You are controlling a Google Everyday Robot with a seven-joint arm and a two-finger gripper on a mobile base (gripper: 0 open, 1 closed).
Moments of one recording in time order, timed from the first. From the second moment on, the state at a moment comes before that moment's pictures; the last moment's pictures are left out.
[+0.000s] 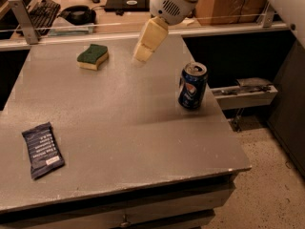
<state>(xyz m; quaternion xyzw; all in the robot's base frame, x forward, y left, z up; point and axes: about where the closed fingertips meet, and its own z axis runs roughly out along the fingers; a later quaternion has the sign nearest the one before) 0.600 0.015 0.994 -0.62 0.72 0.09 0.30</state>
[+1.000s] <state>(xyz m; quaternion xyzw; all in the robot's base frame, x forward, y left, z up) 0.644 0.075 0.976 -0.62 0.70 0.12 0.32</state>
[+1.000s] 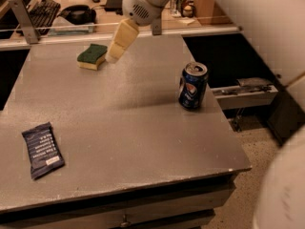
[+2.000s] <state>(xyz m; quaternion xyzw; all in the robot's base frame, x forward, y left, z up) 0.756 0.197 0.881 -0.57 0.73 0.15 0.34</state>
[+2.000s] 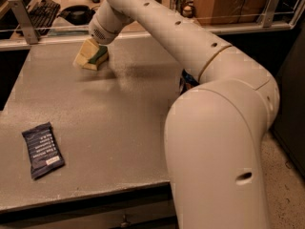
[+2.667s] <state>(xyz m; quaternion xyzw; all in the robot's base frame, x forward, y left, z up) 0.766 0.221 0.838 -0.55 0.76 0.17 0.31</state>
